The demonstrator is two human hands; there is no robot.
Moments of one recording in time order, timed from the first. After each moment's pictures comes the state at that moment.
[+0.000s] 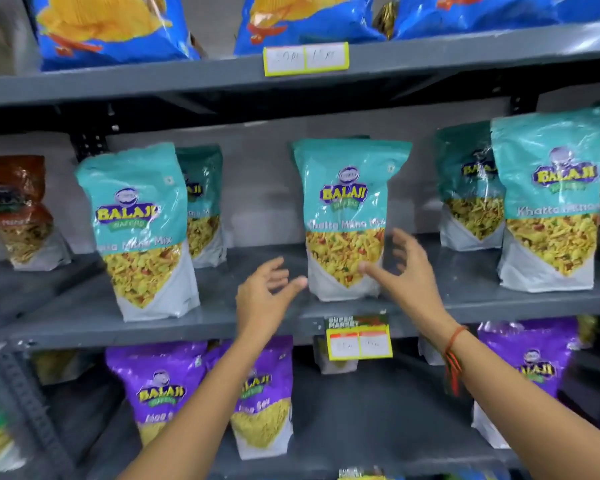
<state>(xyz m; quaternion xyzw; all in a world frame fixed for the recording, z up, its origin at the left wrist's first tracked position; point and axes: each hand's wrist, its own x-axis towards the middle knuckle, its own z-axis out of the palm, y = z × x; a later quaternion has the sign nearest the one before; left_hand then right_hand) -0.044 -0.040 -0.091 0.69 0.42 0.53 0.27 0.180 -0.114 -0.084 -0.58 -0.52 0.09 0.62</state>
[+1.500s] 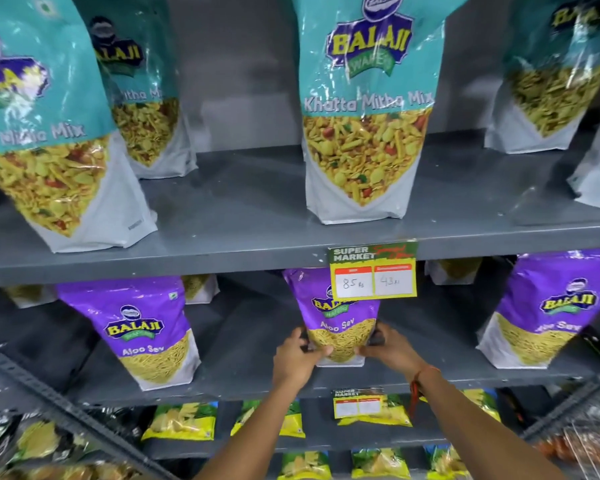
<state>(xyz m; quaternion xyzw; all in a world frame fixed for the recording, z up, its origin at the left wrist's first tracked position) -0.016 -0.030 -0.360 0.65 0.59 0.24 0.41 0.201 -0.070 -0.387 -0.72 -0.46 0.41 0.31</state>
